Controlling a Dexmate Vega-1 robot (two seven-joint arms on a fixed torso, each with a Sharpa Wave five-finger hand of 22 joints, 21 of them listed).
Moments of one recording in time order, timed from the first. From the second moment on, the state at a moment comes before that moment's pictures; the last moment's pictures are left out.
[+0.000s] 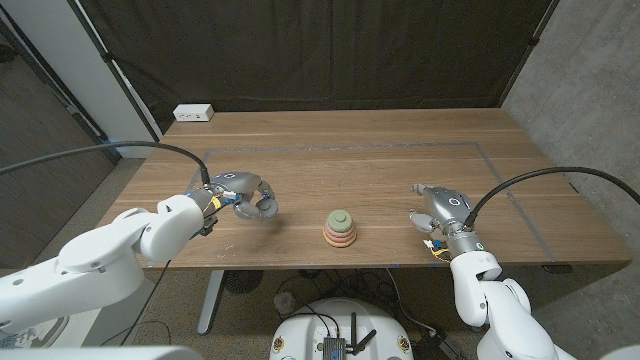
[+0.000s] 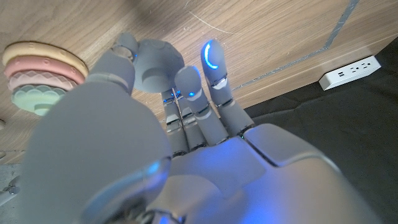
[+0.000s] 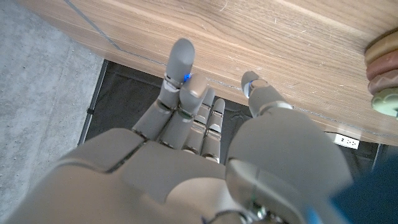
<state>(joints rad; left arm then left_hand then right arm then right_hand) 1.53 1.28 0.04 -2.46 0.42 0.52 -0.08 1.03 -0.04 0.39 -0.19 0.31 0.72 -0.02 0.30 0.25 0.75 -0.07 0.27 0.41 1.17 -0.22 1.47 0.59 0.85 -0.11 1.56 0.32 -1.48 -0.83 -0.54 -2.40 -1.04 -0.88 -0.11 0.91 -0.01 0.55 -0.16 0.34 0.47 -0.08 0.28 0.31 0.56 -0.12 0.20 0.64 1.06 -0.18 1.40 1.21 0.99 -0.15 1.46 0.18</state>
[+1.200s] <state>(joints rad) 1.33 1.27 0.16 -2.47 0.41 0.45 -0.13 1.03 -0.03 0.39 -0.19 0.31 0.72 -0.02 0.28 0.26 0.76 -0.08 0.24 0.43 1.17 -0.22 1.45 0.60 0.85 -0.11 1.56 0.32 -1.50 -0.87 -0.53 -2.43 -0.98 -0.91 -0.18 0.91 -0.01 0.54 -0.17 0.35 0.47 -0.08 0.28 0.31 0.57 -0.12 0.20 0.64 1.06 -0.18 1.40 1.21 0.99 -0.15 1.46 0.18</state>
